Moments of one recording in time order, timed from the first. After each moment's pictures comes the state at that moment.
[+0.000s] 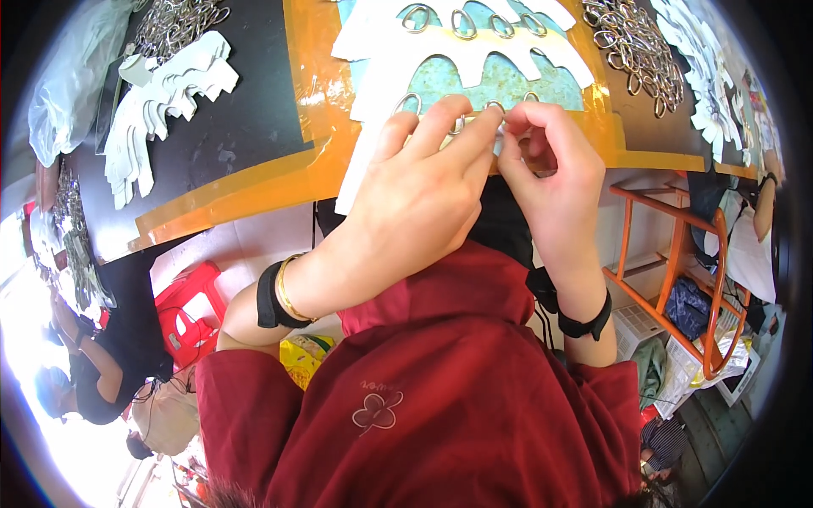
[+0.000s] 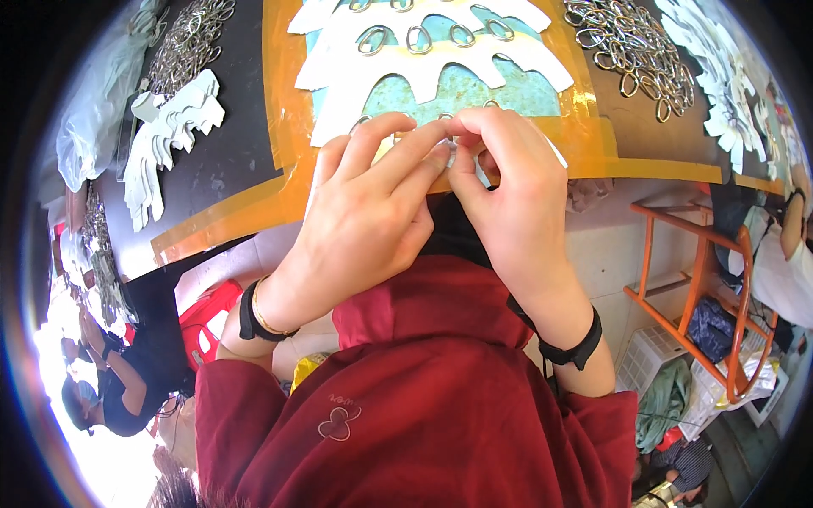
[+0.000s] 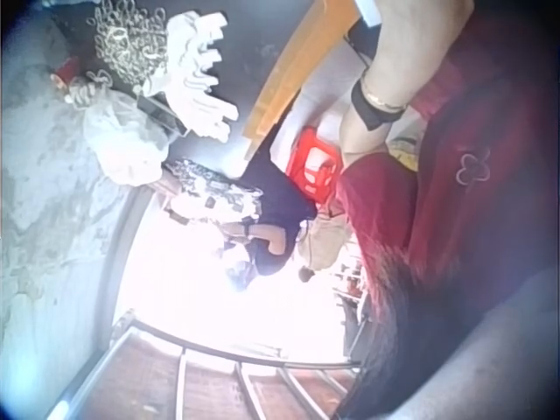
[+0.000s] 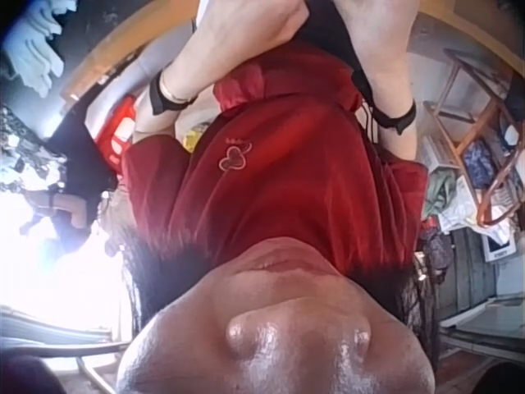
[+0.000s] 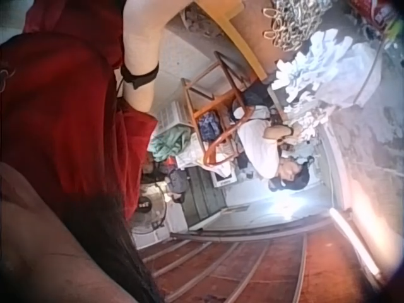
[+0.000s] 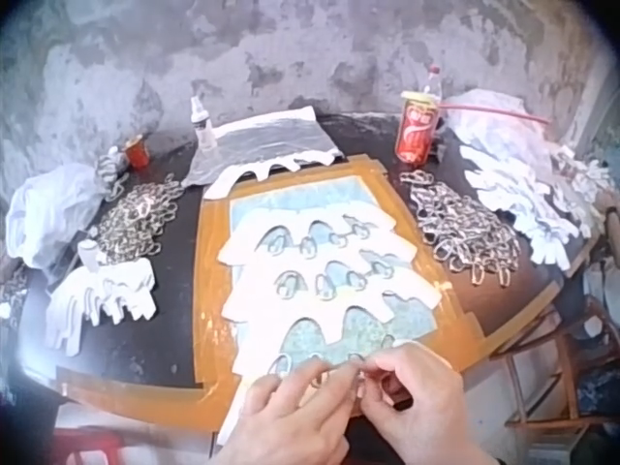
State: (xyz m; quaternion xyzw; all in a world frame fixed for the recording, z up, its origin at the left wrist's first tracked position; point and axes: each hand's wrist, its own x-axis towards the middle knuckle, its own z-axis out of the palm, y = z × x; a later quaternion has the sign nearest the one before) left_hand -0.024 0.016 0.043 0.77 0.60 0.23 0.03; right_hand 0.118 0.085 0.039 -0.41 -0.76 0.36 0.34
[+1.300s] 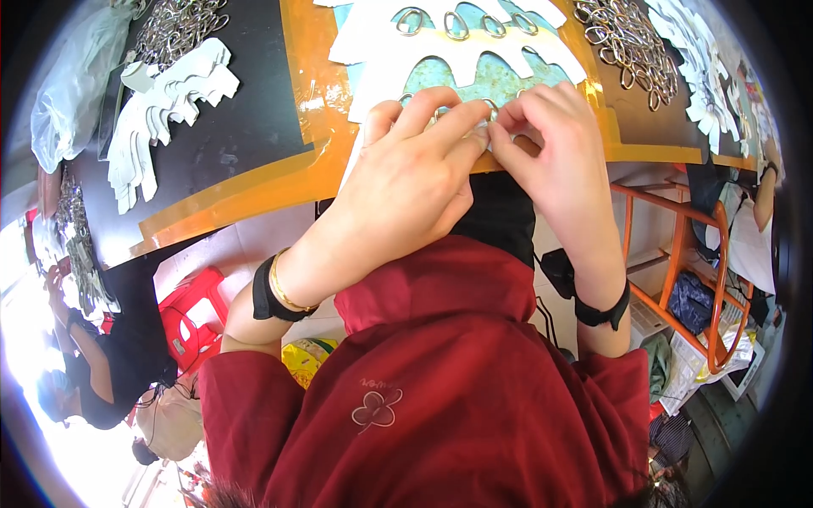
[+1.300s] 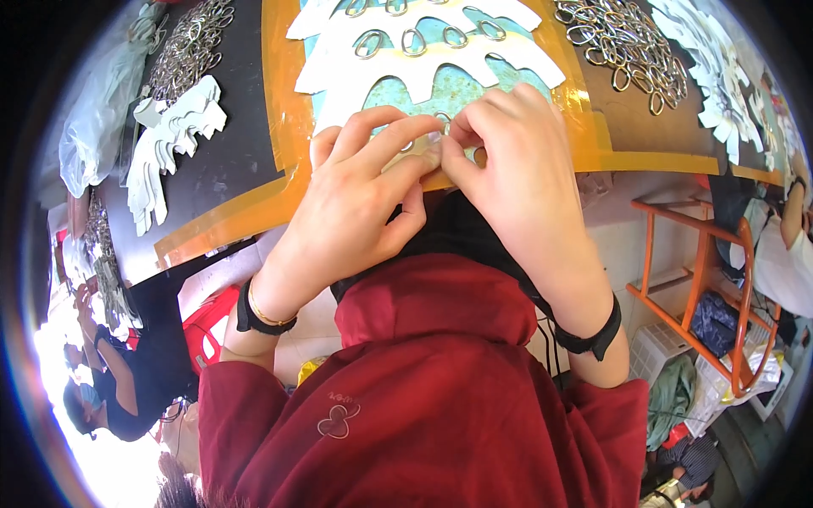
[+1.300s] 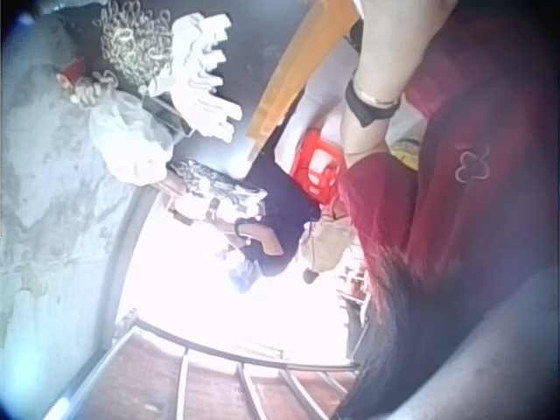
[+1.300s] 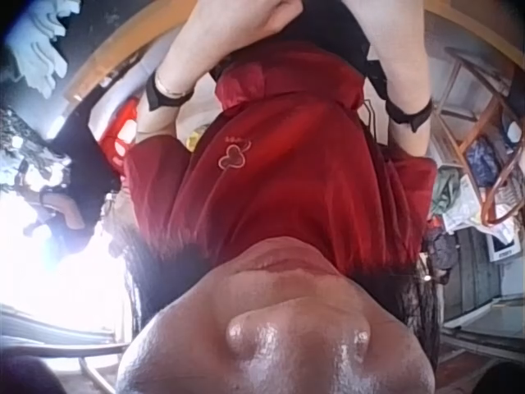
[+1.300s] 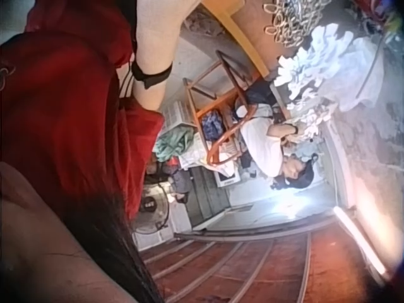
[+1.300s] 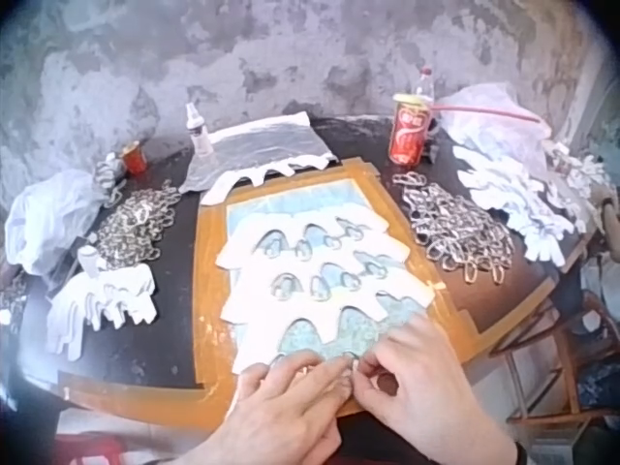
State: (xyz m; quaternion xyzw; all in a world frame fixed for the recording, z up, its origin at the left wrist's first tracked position) left_hand -0.035 0.020 0.043 0.77 0.58 0.26 0.08; right_hand 0.121 0.110 0.045 -0.34 -0.89 0.20 0.24
